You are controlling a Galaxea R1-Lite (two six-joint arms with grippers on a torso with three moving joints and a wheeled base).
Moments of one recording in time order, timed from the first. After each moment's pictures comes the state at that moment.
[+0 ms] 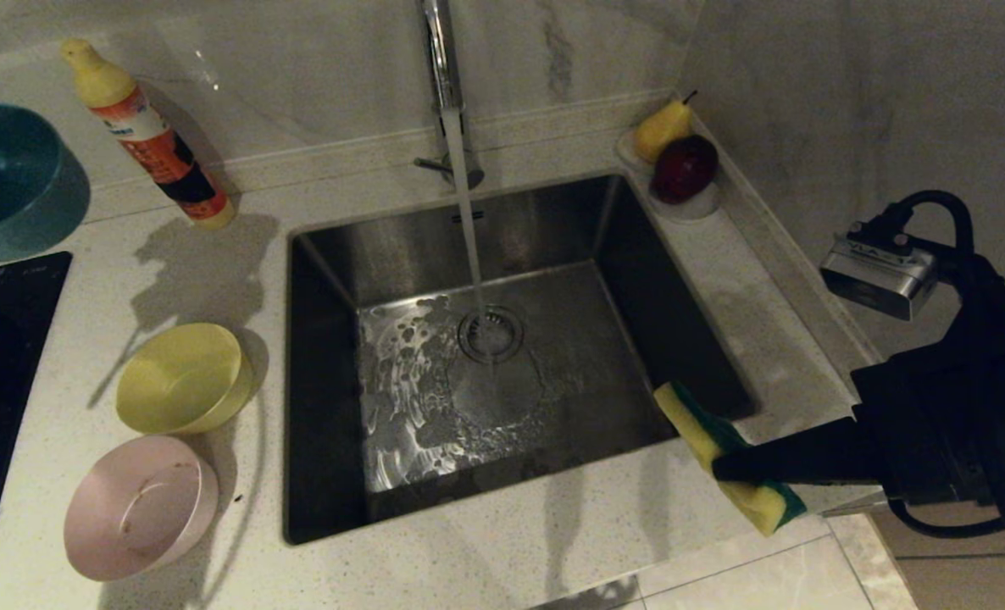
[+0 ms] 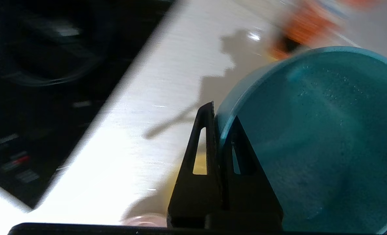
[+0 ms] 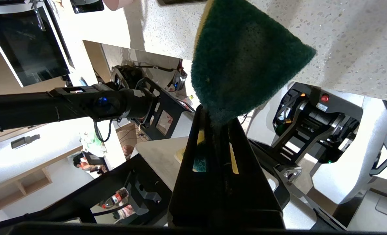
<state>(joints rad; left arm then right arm) 0.19 1.36 -1.52 0.48 0.38 -0.58 0.69 1.36 -1.24 0.51 0.38 0.59</state>
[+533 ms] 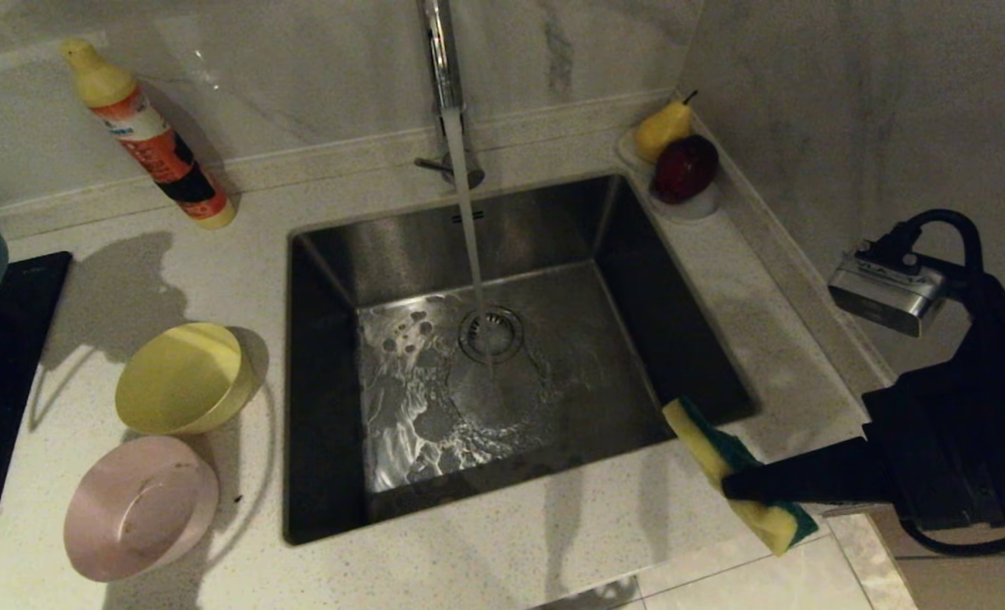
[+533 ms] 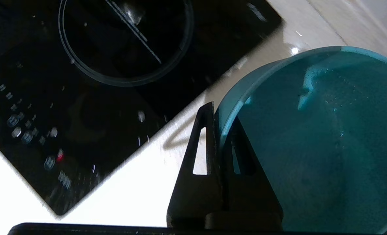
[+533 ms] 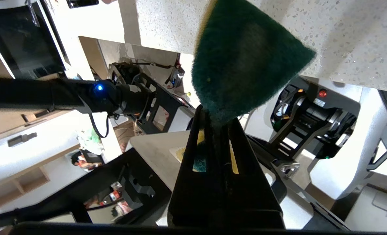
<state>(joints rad) 0.59 1.52 -1.47 0.39 0.12 -0.62 0.69 1.34 -1.20 0.50 0.37 0.58</state>
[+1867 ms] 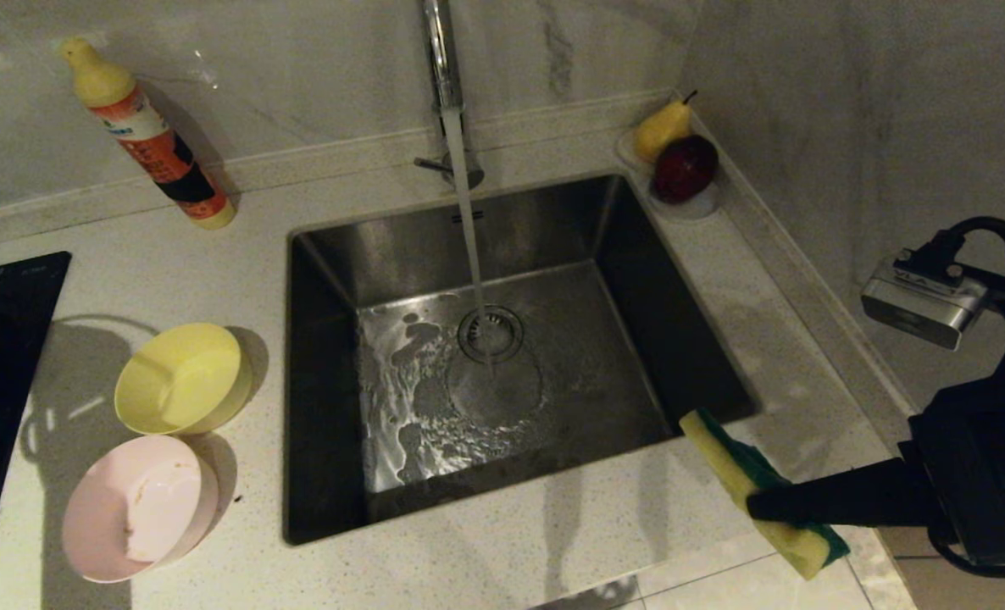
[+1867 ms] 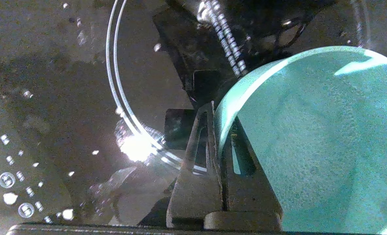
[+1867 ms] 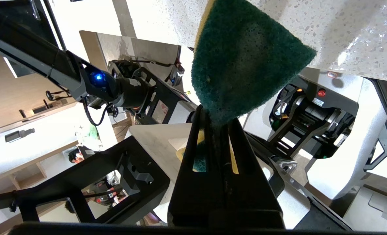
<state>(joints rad) 0.86 2.00 -1.68 0.40 -0.04 -0.66 0.69 1.29 -1.16 0.51 0.38 0.56</state>
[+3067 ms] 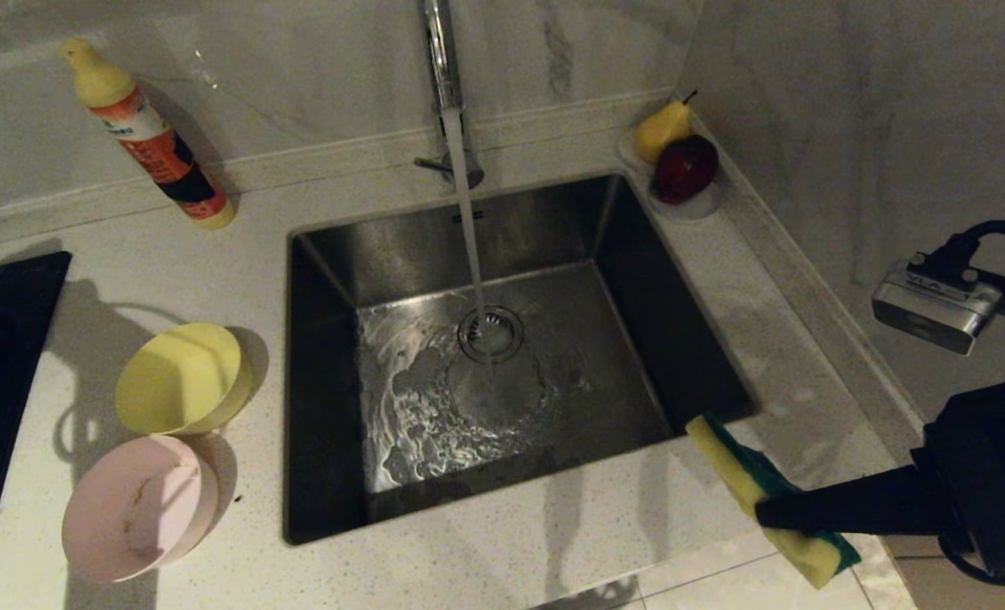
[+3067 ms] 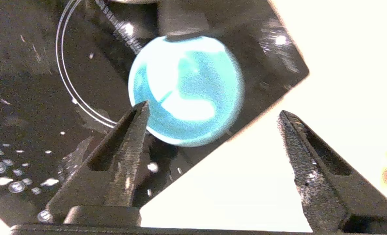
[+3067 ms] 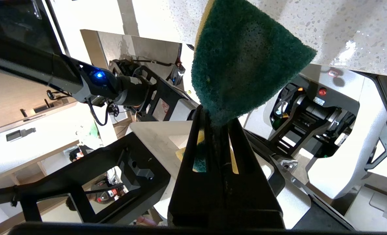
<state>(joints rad) 0.89 1.77 -1.78 0.52 -0.25 -0.58 0.70 1.27 -1.15 0.51 0.38 0.57</state>
